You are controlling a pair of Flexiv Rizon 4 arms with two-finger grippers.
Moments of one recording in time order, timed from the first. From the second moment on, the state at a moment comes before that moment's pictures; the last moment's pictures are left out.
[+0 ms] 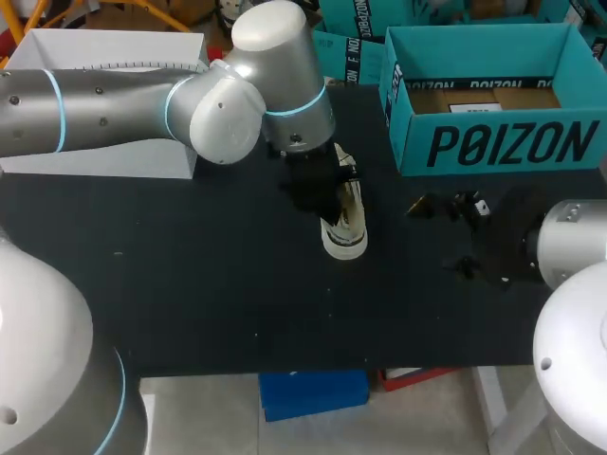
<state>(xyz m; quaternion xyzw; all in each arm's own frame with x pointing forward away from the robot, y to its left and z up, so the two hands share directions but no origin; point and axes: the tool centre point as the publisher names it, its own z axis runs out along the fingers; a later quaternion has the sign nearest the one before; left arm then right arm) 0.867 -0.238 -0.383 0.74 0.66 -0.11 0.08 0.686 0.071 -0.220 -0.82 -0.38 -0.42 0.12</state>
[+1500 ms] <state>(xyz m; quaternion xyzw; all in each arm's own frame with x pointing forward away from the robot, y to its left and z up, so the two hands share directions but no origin) 0.874 -0.210 -0.336 0.73 0.68 -0.06 0.08 0.686 0.071 -0.220 -0.82 -0.38 -0.42 0.12</state>
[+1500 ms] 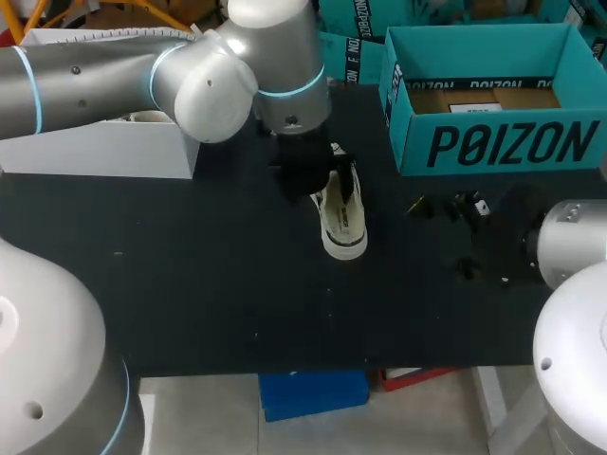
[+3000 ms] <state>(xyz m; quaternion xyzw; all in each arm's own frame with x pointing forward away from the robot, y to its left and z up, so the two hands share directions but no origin) 0.934 -0.199 -0.401 0.69 0.73 -0.04 0.03 0.686 0.071 -0.220 -0.82 -0.38 -0.42 0.12</state>
